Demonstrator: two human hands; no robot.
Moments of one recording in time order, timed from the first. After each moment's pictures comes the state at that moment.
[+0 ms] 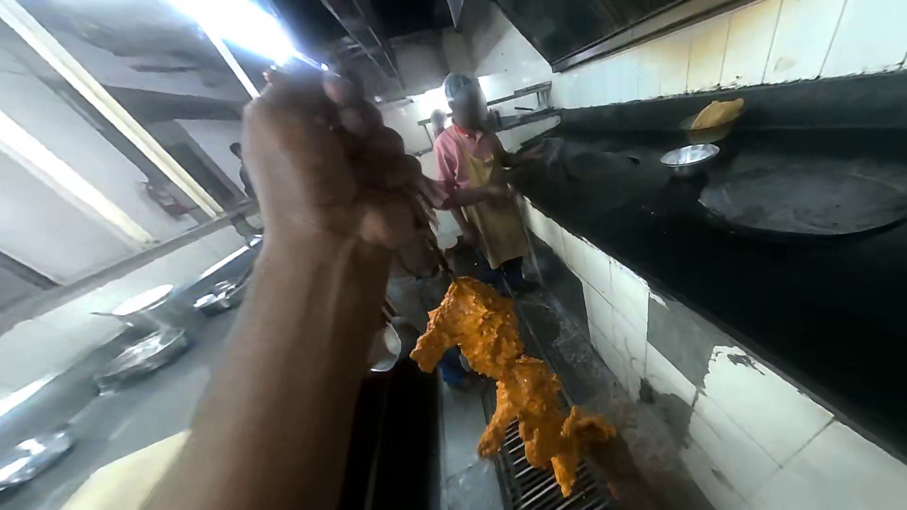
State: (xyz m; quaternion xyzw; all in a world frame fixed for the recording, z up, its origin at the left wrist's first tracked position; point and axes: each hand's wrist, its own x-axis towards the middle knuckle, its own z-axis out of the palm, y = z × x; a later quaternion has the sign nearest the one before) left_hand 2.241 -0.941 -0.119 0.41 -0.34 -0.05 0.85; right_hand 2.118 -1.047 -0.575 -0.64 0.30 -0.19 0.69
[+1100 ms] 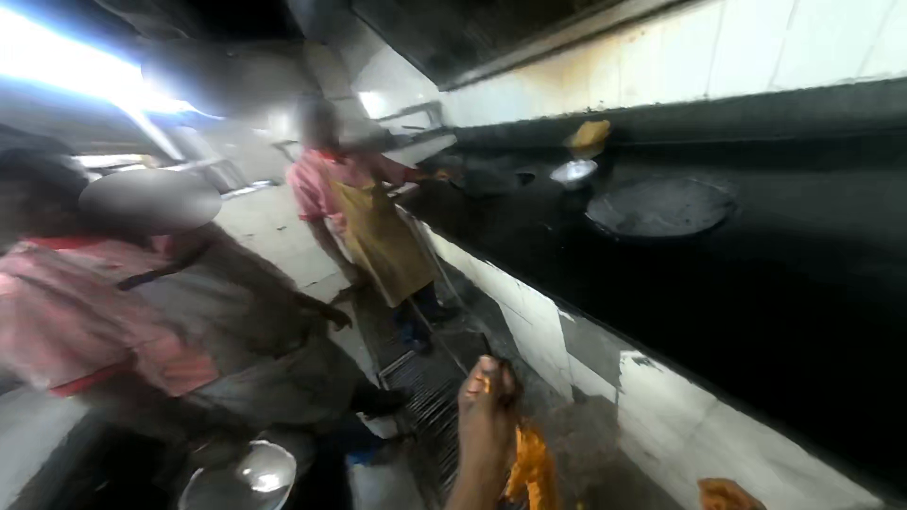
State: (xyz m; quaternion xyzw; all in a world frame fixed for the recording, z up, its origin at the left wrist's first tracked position) left_hand 2.191 -1.089 -0.385 0.42 -0.35 -0.26 0.80; right_hand 1.877 -1.164 -0.623 -0.51 0.55 -0.27 0.60
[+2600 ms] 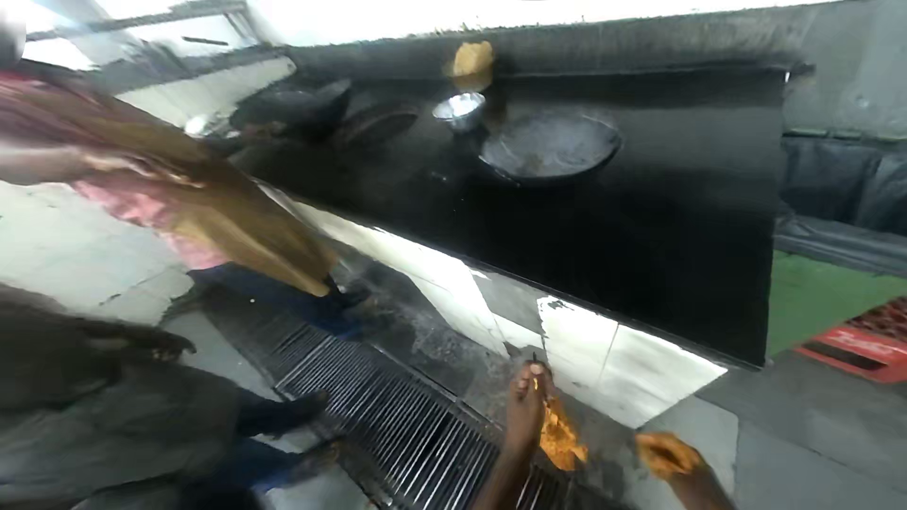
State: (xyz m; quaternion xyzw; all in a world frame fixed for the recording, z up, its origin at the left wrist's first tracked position) left_hand 2.108 -1.129 -0.552 0.44 -0.42 -0.41 0.68; right_hand 1.839 -1.088 -0.596 -0.55 0.52 -0.33 0.56
